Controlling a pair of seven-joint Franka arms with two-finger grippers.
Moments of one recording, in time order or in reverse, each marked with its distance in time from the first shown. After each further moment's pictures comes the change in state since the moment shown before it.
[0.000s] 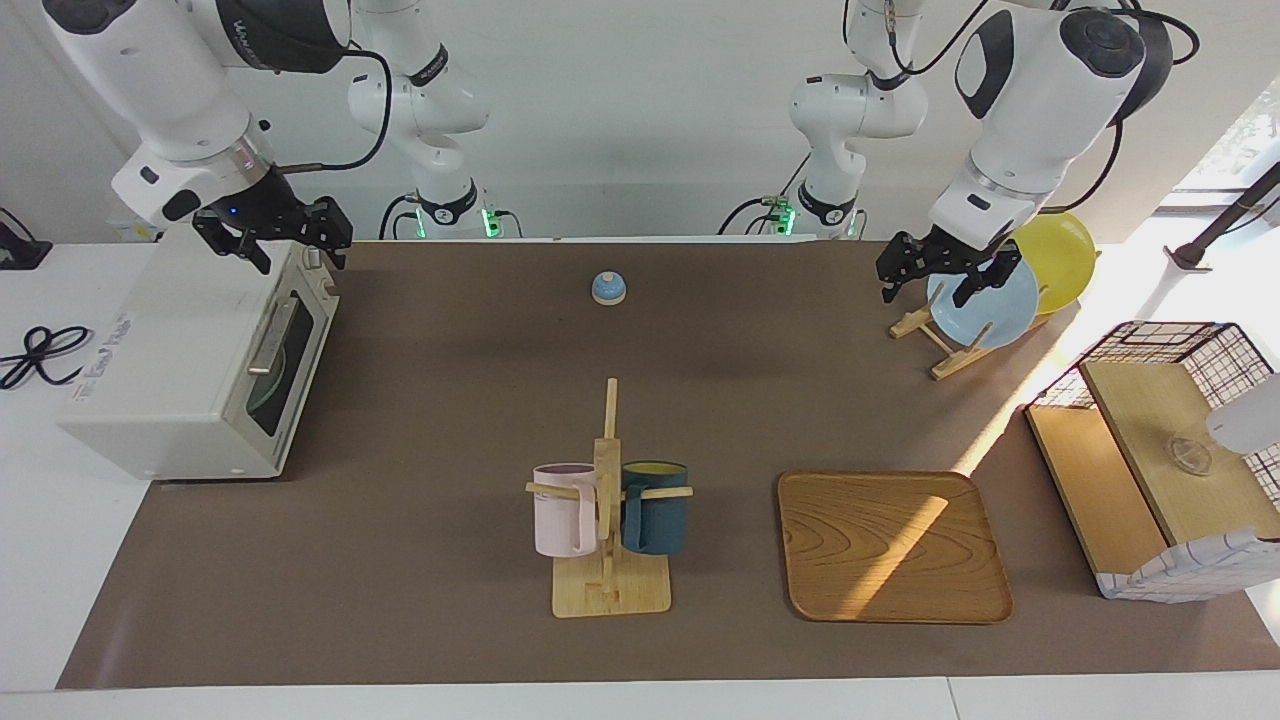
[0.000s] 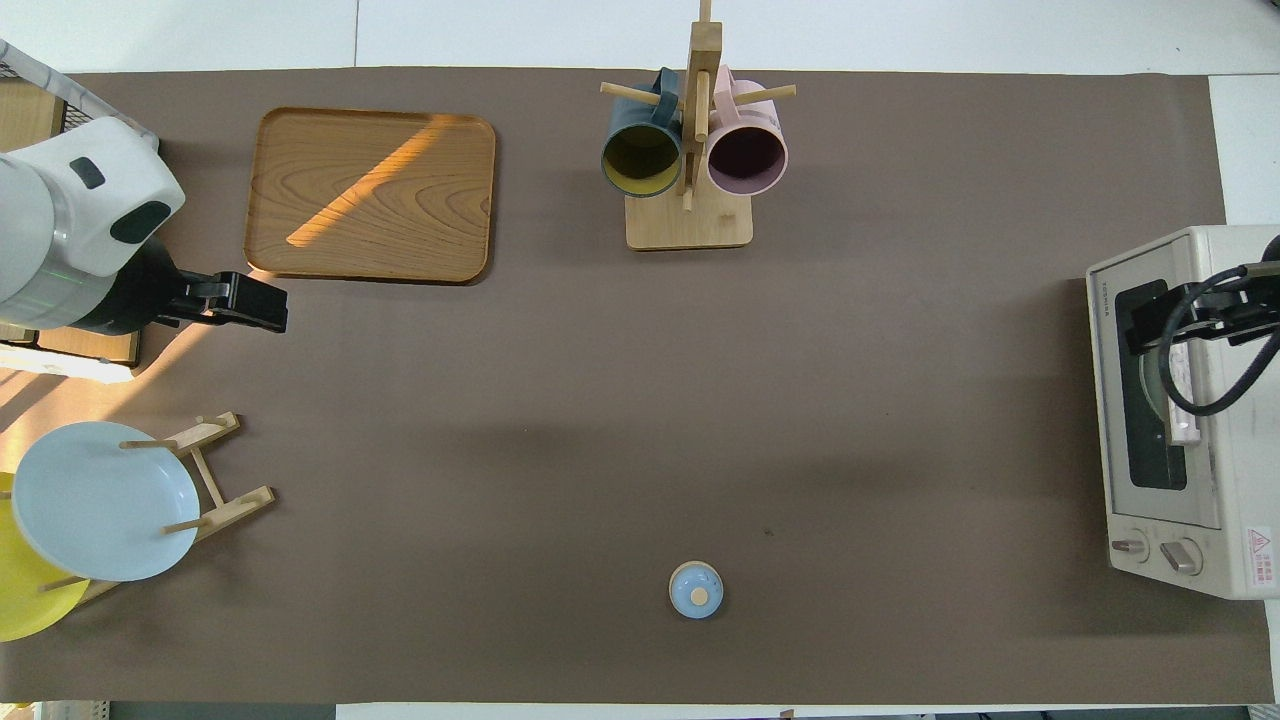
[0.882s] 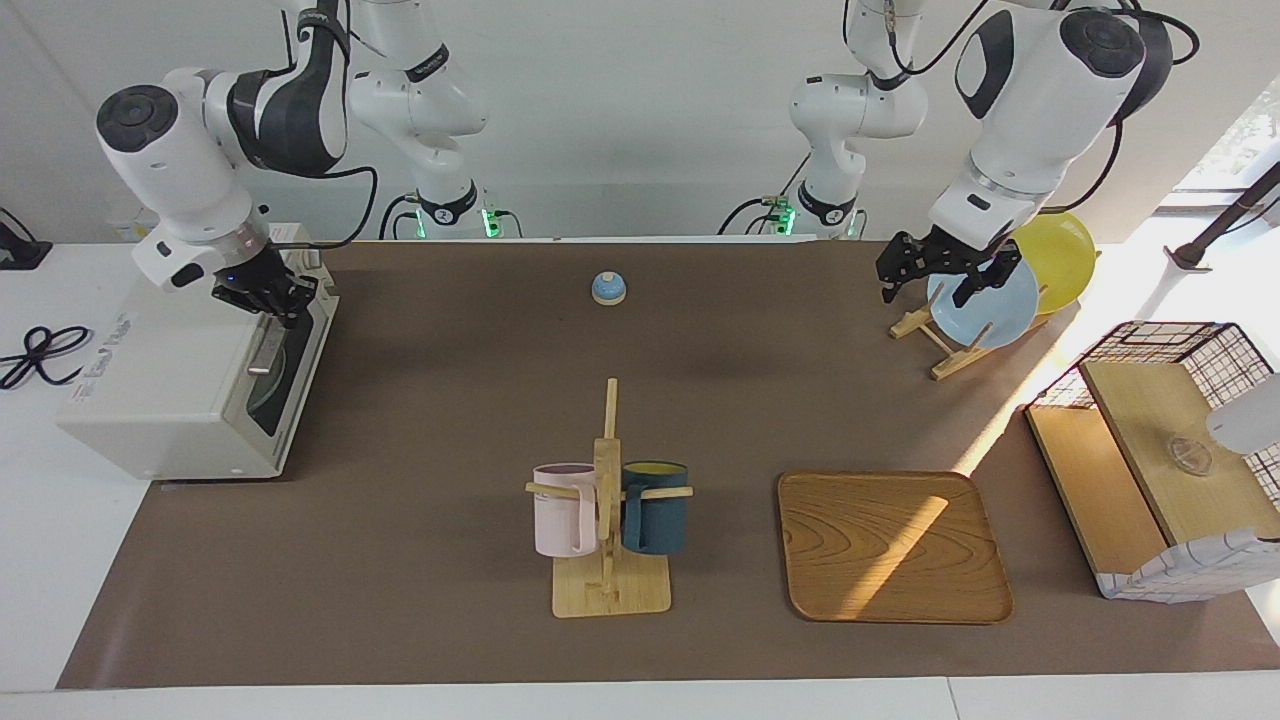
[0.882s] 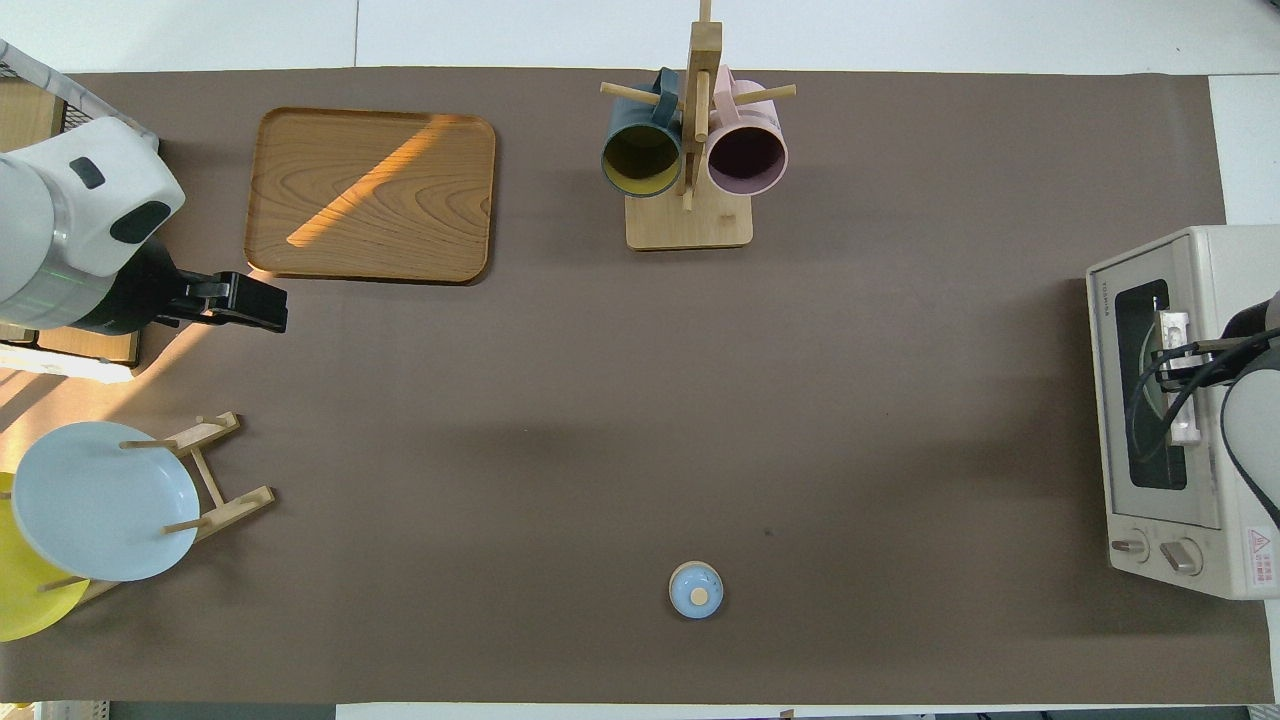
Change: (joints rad) left arm 0.000 0.000 0.000 0.000 0.000 0.000 0.000; right arm -0.116 -0.079 -0.005 -0.404 -0.112 0.355 -0.037
